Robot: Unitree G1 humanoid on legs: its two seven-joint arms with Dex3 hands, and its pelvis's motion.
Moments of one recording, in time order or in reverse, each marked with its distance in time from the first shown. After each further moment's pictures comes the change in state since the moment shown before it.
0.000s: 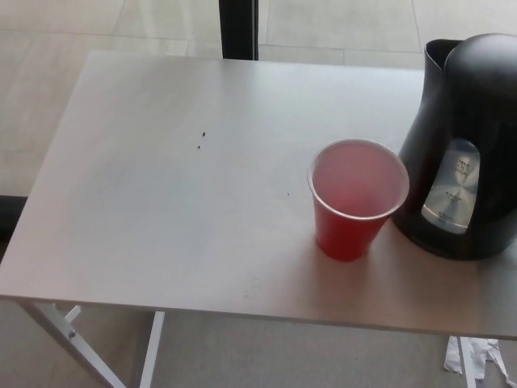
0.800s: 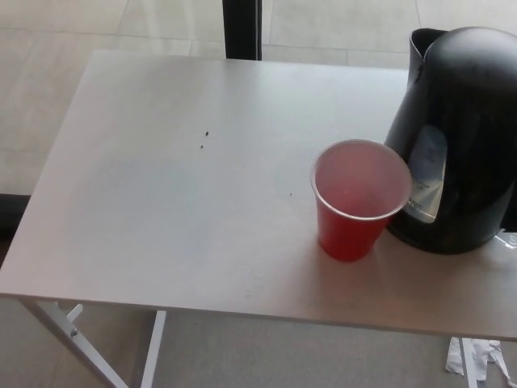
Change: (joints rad) left_arm 0.019 -0.005 0.005 0.027 -0.001 -0.021 -0.003; right_arm 0.119 -0.257 0.117 0.028 0.124 -0.054 0.255
